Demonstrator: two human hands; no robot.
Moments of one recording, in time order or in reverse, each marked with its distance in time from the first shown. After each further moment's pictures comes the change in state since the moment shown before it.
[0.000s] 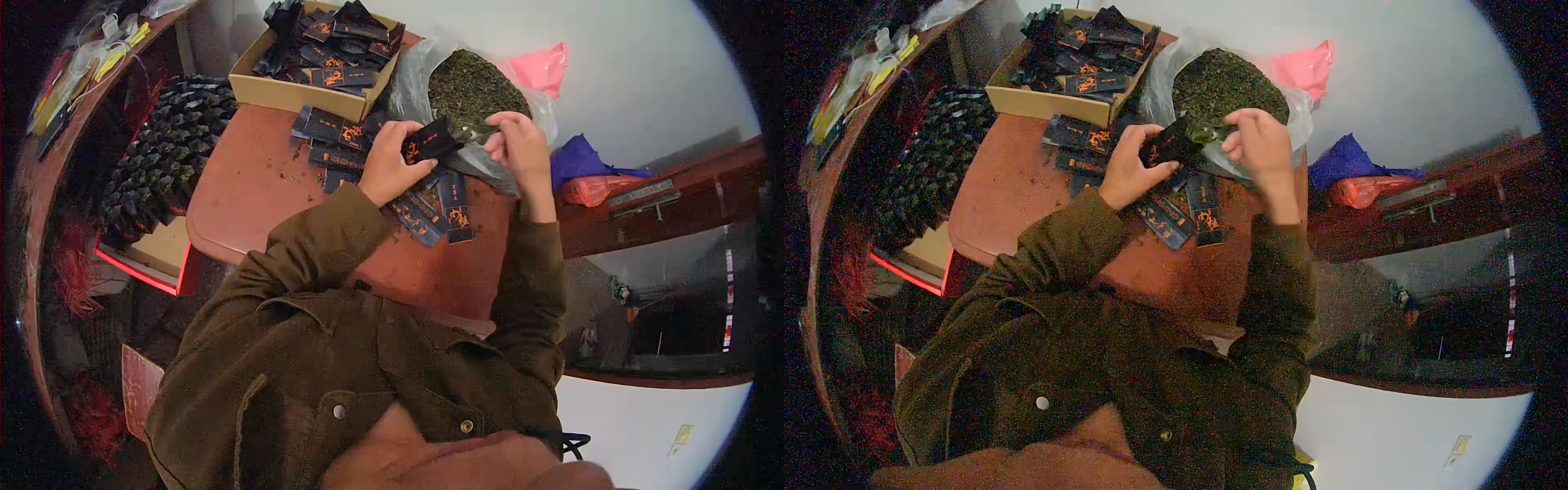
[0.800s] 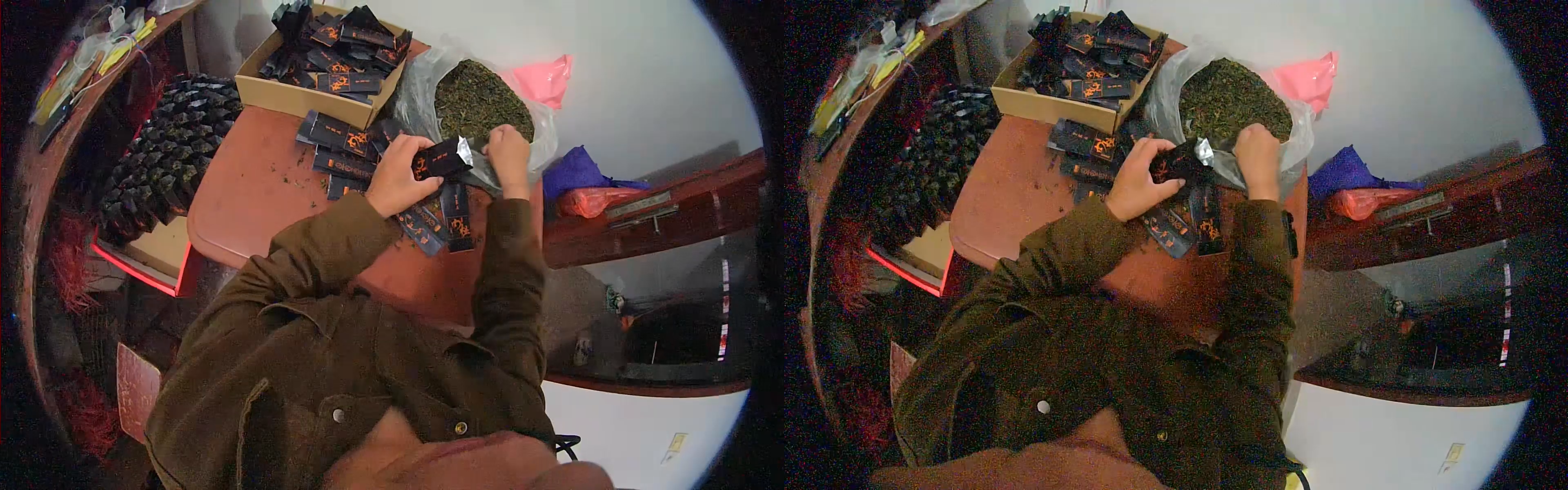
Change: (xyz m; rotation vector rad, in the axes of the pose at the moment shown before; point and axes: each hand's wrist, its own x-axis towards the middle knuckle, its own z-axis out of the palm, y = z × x) left_hand -0.004 0.006 0.000 -0.027 -0.060 -0.008; right_hand 0.064 0.095 0.004 -0.871 0.256 -0.242
